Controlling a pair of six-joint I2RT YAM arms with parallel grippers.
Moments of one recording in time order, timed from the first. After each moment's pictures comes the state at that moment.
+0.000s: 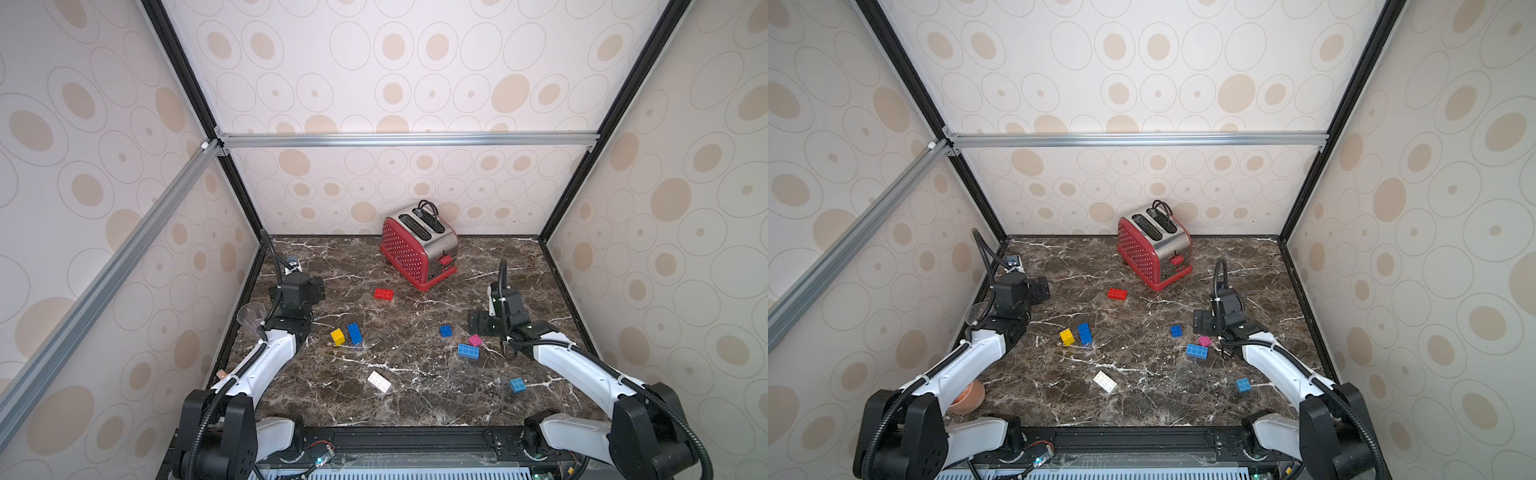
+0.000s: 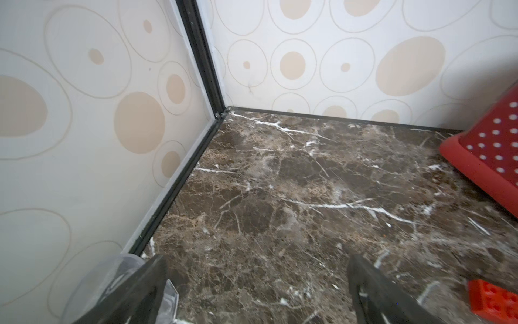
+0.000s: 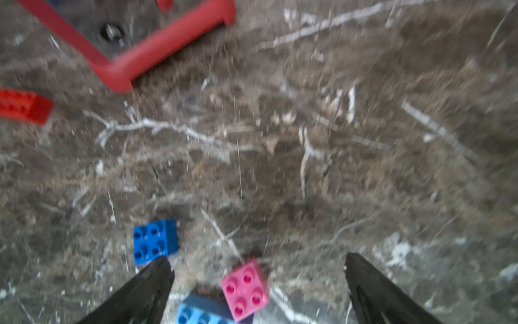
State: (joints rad) left arm -0.15 1.22 0.71 0.03 -0.43 -0.13; right arm 0.34 1.21 0.65 -0.37 0.12 0.35
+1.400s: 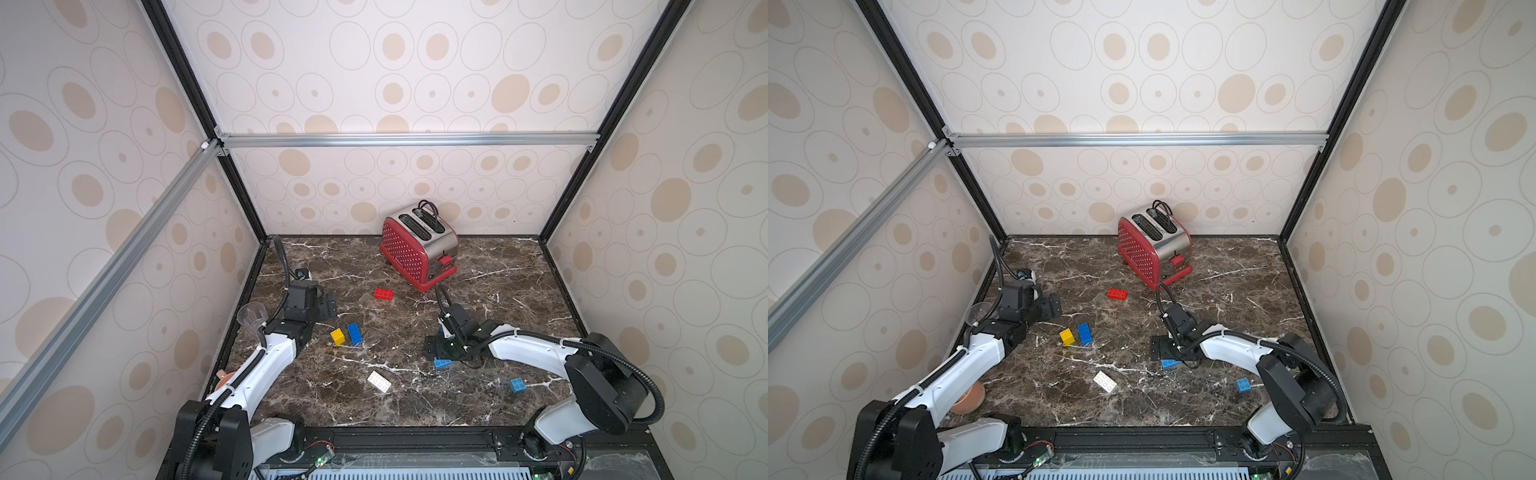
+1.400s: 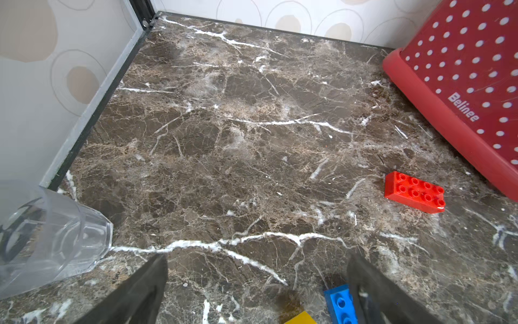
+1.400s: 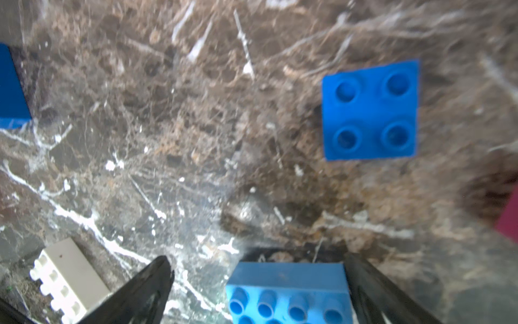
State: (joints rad) left arm -0.18 1.18 0.71 -0.22 -0.23 -0.26; right arm 0.70 1.51 0.77 -0.40 -0.11 0.64
